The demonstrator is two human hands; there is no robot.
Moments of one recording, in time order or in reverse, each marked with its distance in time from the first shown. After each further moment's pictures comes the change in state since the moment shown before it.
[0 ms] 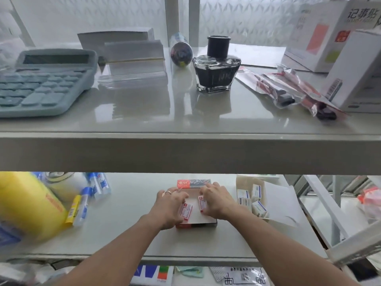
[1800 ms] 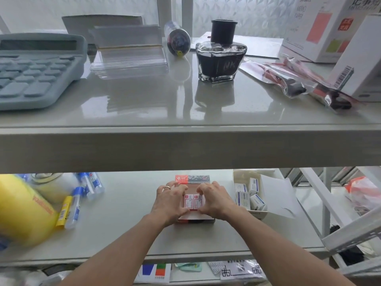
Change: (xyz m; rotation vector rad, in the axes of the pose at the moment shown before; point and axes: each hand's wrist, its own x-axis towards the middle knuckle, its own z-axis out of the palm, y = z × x) left_hand 0.014 -0.001 0.017 -0.085 0.147 -0.005; right_hand -0.008 -0.005 0.009 0.170 0.025 0.074
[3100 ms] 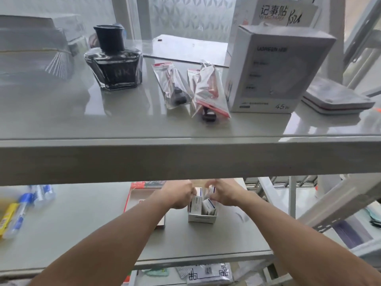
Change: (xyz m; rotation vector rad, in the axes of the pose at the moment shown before) left_hand 0.090 0.148 0.011 0.190 -0.327 0.185; right_hand -0.040 0.153 -0.092 0.000 -0.126 0.118
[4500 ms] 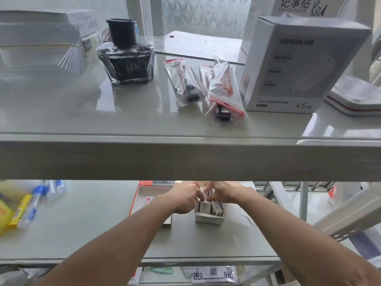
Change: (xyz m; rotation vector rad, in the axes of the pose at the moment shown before) left_hand -0.024 0.009 -0.008 -0.245 -0.028 -0.009; right_hand 0.035 -0.012 0.011 0.083 -0.194 -0.030
